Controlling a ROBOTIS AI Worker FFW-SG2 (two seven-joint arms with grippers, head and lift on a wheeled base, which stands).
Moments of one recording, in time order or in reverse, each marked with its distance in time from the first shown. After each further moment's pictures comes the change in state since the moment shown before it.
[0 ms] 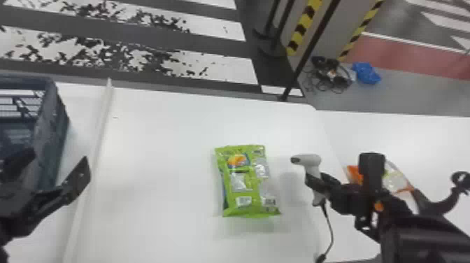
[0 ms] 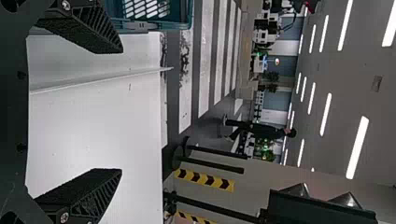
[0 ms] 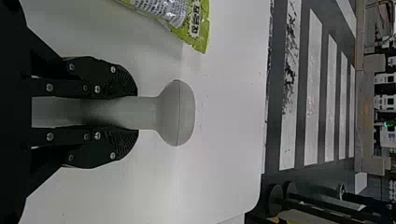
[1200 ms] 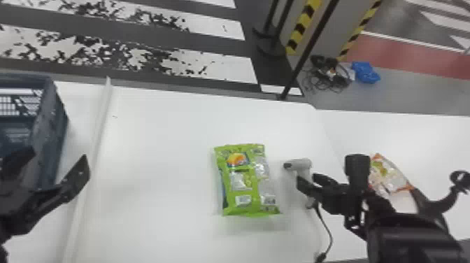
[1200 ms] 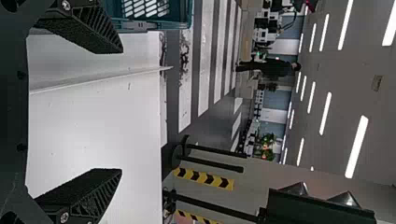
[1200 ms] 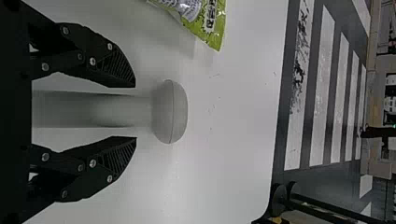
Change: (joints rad) left arm -0.004 0.010 0.000 0.003 0.012 0.001 0.000; right arm -0.027 -0.006 0.059 0.091 0.027 -0.065 -0.047
